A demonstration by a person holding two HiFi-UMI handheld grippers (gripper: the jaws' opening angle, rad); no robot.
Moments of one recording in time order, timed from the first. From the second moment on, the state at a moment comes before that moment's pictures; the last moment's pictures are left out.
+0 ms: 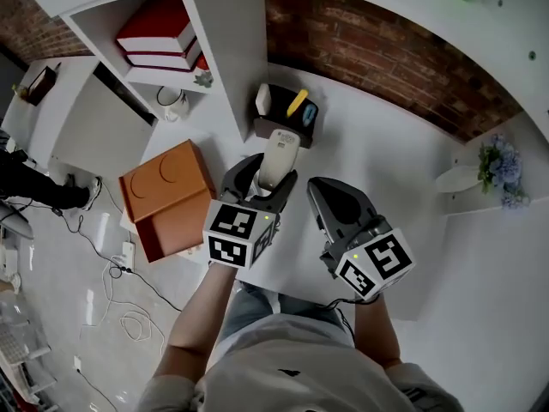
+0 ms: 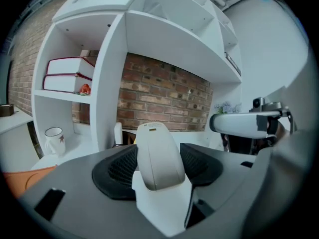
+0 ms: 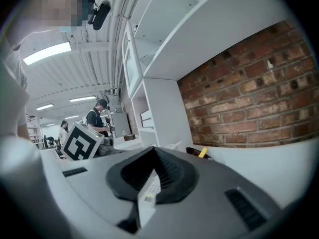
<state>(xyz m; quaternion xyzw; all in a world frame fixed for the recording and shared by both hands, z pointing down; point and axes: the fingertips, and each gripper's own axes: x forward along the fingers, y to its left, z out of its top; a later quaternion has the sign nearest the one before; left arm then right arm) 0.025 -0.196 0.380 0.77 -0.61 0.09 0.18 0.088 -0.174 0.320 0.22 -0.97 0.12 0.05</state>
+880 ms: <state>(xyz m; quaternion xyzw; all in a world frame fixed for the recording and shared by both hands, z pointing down) -0.115 -0.078 0.379 0.65 -0.73 0.06 0.20 -0.045 -0.098 0.318 0.06 -0.99 0.12 0.06</state>
